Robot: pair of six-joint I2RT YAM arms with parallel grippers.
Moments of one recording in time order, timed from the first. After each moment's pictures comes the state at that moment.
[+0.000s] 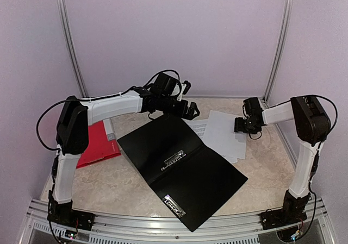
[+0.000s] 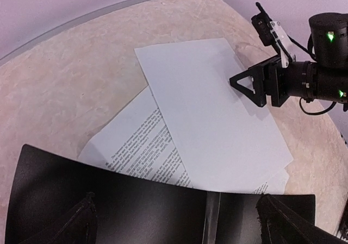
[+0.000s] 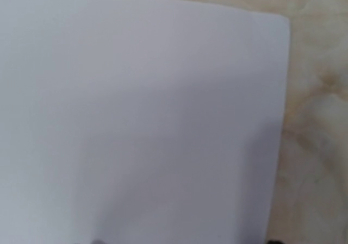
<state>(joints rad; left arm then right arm) -0.77 2.16 1.85 -0.34 0.13 -0.24 0.21 1.98 1.15 -0.06 0.13 0.29</state>
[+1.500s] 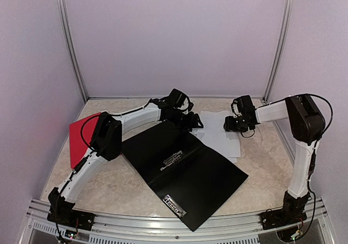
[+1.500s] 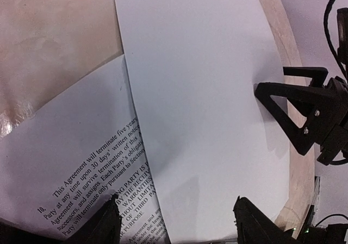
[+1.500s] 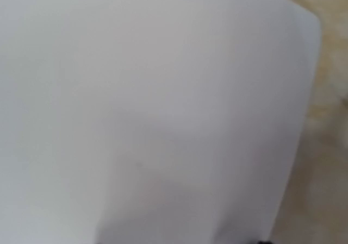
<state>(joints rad) -0.72 2.75 2.50 -0.56 0.41 -0.60 0.28 2.02 1.22 -0.06 0.00 0.28</state>
